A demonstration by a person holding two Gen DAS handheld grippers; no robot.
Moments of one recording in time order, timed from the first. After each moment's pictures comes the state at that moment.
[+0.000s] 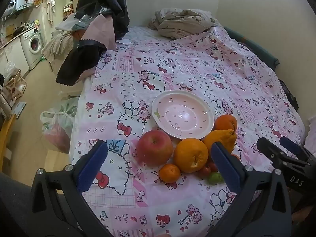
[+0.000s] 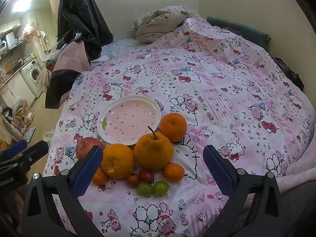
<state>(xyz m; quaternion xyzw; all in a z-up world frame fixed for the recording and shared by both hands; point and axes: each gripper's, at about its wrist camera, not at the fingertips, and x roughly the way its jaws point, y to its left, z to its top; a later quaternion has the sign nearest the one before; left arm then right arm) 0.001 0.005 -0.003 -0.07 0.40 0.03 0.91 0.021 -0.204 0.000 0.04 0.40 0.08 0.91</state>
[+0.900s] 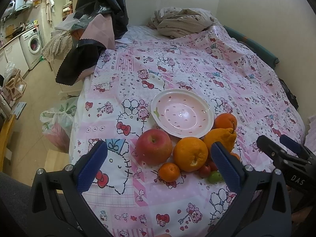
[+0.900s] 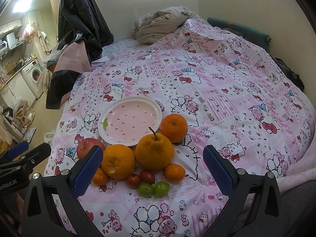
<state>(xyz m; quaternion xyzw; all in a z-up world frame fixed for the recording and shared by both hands) 0.001 0.003 -0.002 -0.07 0.40 0.02 0.91 0.020 -0.202 0.005 0.04 0.40 0.08 0.91</state>
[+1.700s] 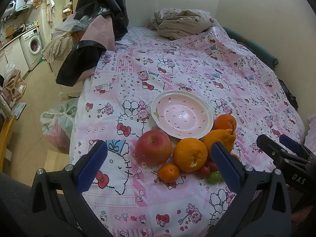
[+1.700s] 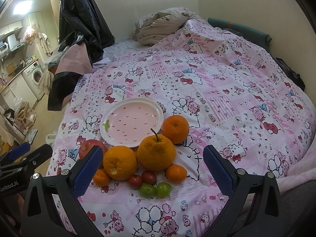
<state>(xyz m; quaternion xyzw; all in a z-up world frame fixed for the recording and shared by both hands) 0.000 0.001 0.000 -0.07 0.40 0.02 0.91 0.021 -0.201 0.006 0.04 0.40 0.08 0.91</state>
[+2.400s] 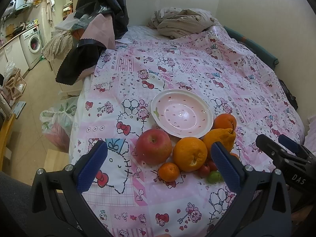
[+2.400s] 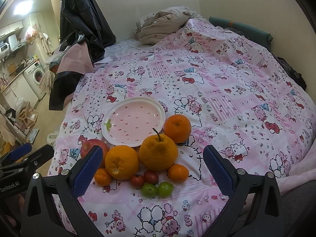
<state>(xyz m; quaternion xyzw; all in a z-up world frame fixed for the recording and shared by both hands) -0.001 0.002 -0.001 -0.07 0.40 0.02 0.91 0.021 -0.200 0.003 0.05 0.40 0.09 0.91</state>
